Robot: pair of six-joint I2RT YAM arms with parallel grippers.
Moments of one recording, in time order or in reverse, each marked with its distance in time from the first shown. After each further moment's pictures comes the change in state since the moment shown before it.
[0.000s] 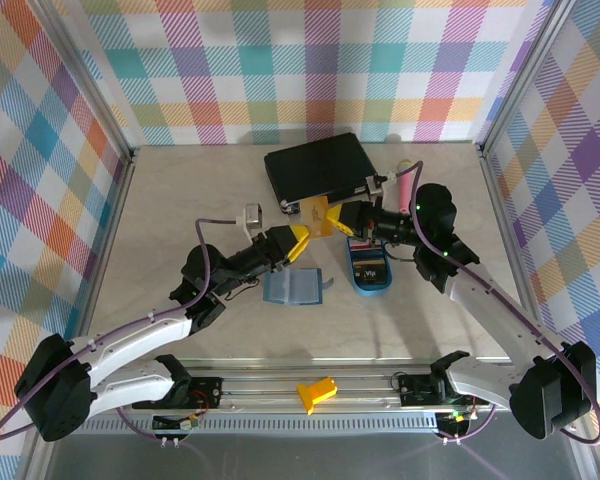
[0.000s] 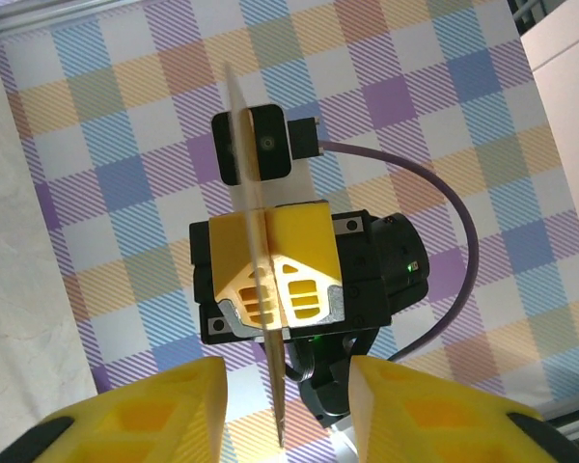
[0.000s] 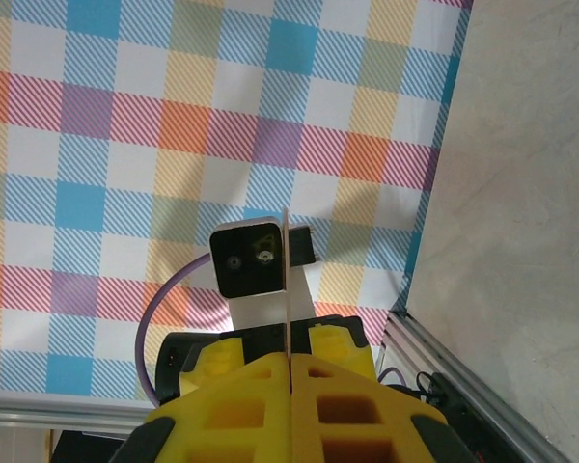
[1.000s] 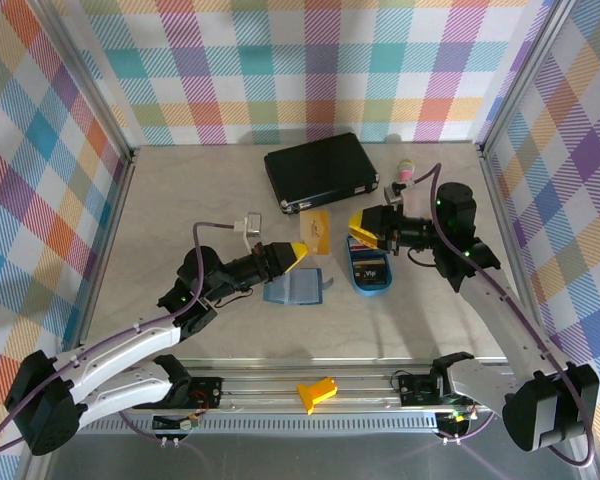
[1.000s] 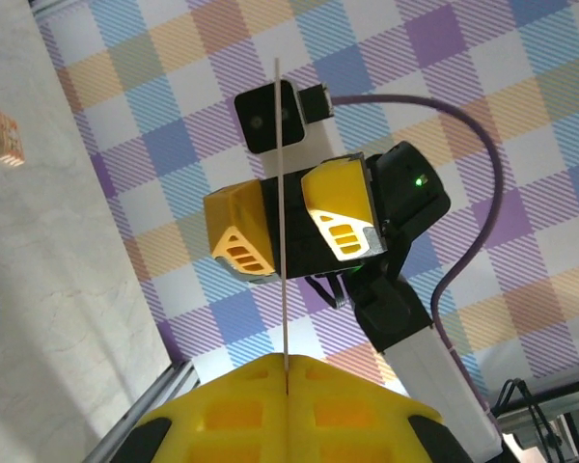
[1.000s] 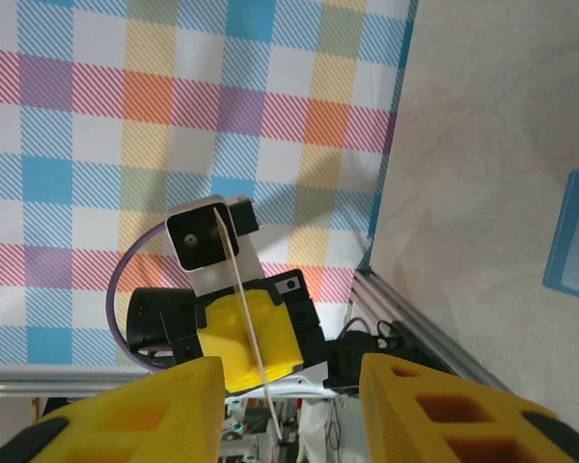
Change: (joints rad) left arm -0.006 -0.103 -0.004 -0.230 0.069 0.156; right arm -0.172 -0.055 0.000 -0.273 -0.226 -0.190
